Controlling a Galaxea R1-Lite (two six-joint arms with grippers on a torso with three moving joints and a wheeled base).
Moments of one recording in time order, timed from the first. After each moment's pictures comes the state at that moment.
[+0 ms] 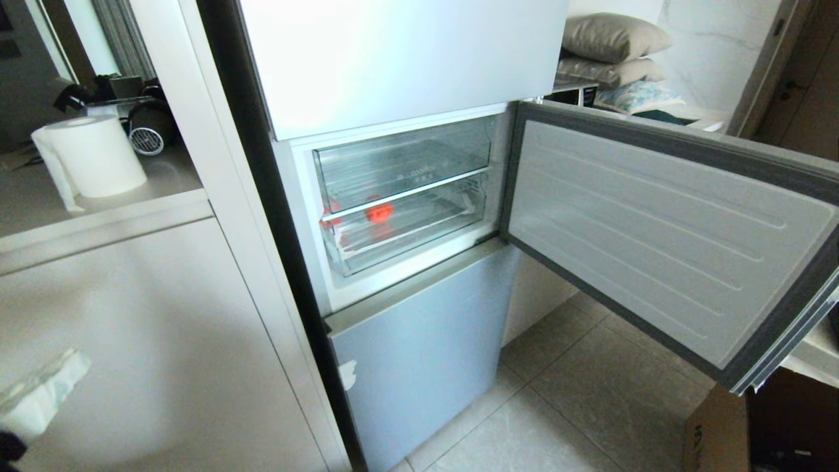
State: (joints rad) left arm -0.28 0.68 -0.19 -0.54 0.24 -0.02; right arm 0.00 0.00 0.00 0.00 0.00 -0.01
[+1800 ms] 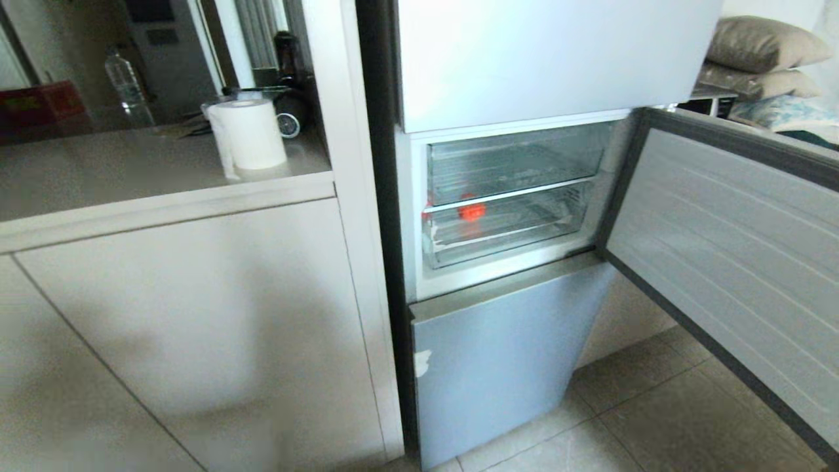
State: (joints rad) left arm 0.00 0.00 0.00 0.01 0.00 0.03; right arm 0.00 0.00 0.00 0.00 0.00 0.00
